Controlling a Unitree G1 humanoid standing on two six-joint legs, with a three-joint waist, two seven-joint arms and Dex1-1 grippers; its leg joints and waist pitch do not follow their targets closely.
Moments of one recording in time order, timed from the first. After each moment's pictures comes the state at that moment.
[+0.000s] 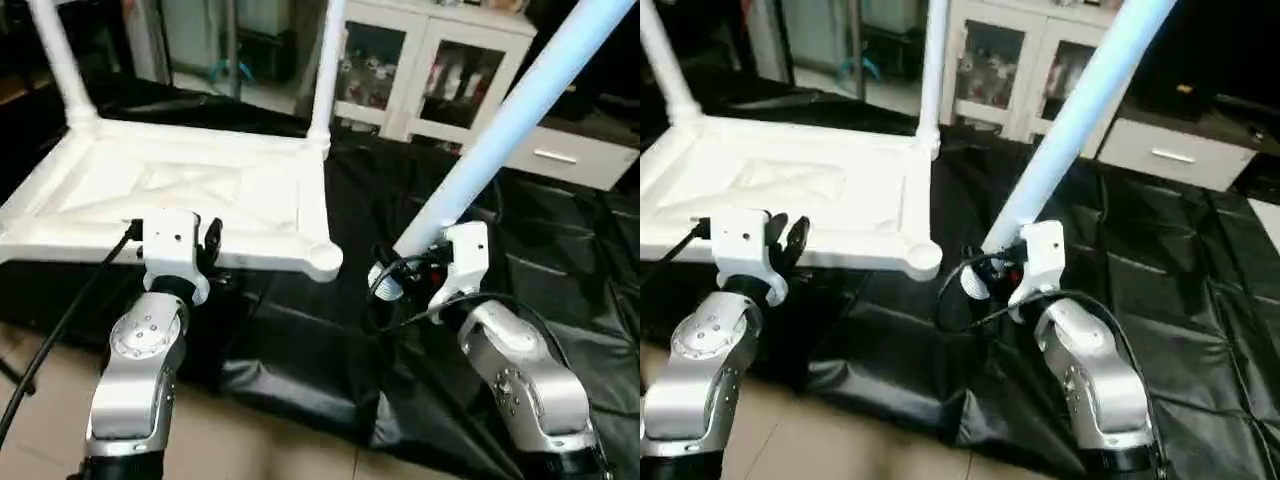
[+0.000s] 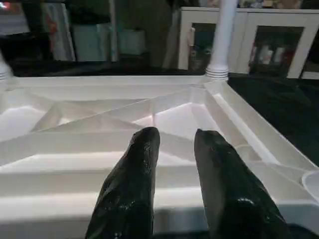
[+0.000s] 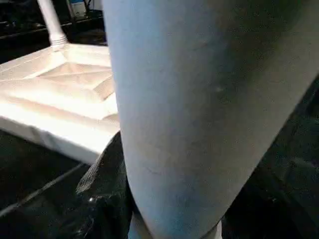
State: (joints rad) left arm -0.16 0.13 0.09 -0.21 0.00 0.40 -0.13; right arm -0.20 -0.16 0.03 -0.12 0.31 0.45 0.34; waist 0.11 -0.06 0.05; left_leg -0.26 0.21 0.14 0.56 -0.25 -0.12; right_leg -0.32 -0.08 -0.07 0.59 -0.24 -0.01
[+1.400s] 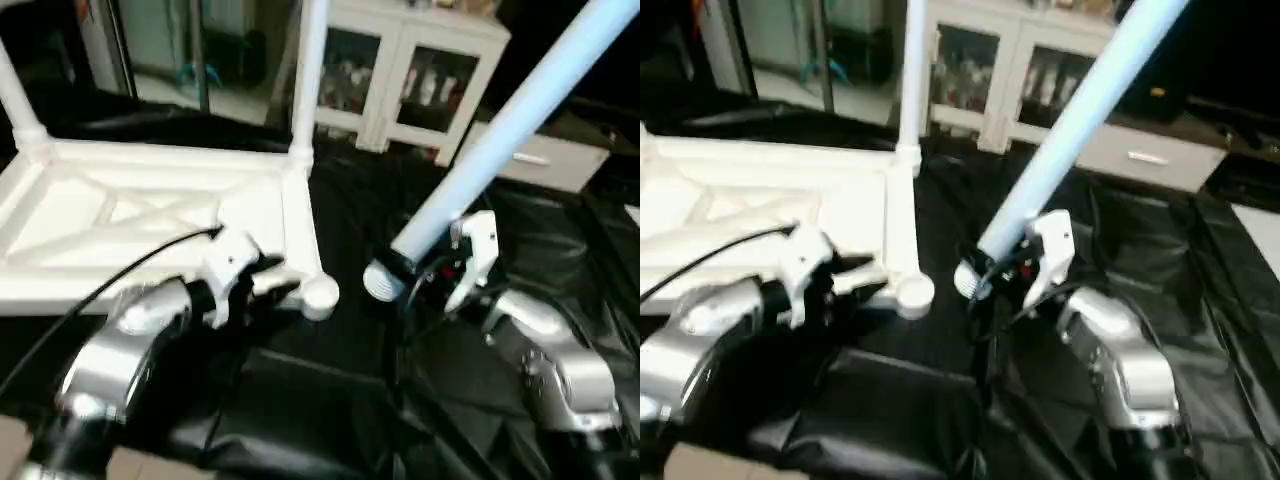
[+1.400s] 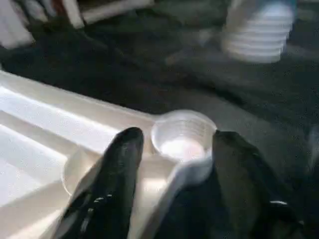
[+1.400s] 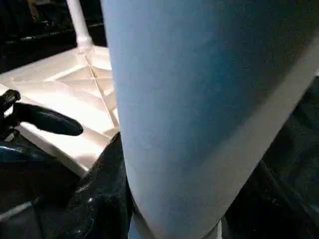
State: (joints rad) left arm -0.34 0.50 -0.18 0.07 -0.13 0.35 -0.88; right arm -0.25 -0.30 0.00 0.00 0.42 0.42 0.64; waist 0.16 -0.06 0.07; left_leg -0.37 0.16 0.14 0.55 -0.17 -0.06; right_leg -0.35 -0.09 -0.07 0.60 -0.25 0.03
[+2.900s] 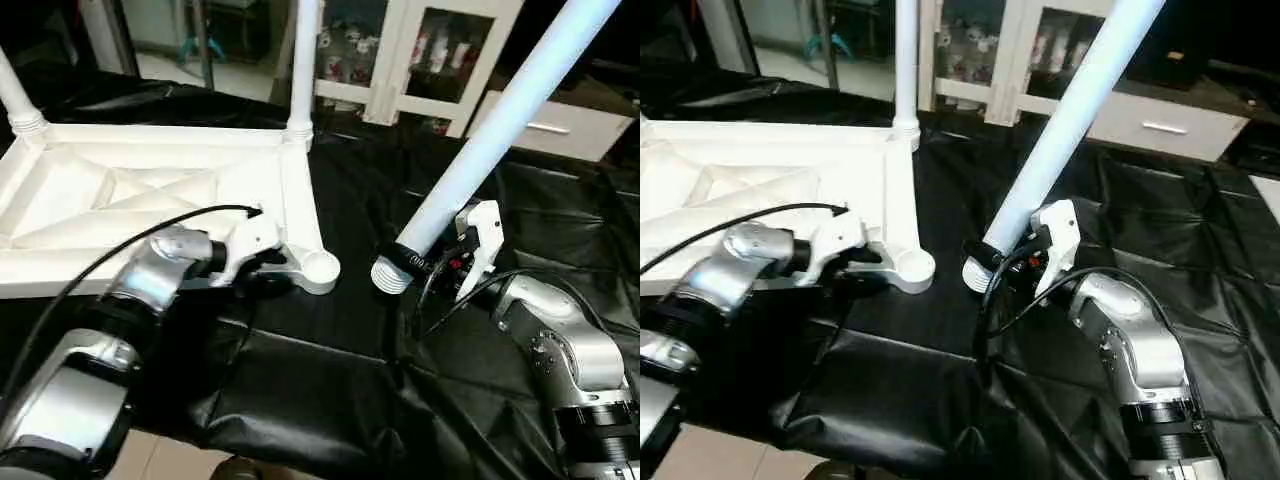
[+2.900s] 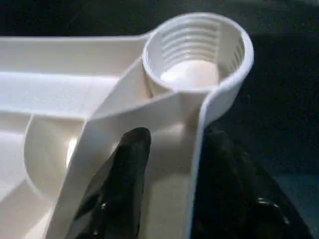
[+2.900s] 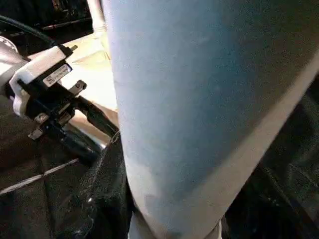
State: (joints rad) left arm -0.78 0.47 -0.33 0.83 0.08 -0.04 -1.10; right arm -0.32 -0.35 0.00 0.06 0.42 0.40 0.74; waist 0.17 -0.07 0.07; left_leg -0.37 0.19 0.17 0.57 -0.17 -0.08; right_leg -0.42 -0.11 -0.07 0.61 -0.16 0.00
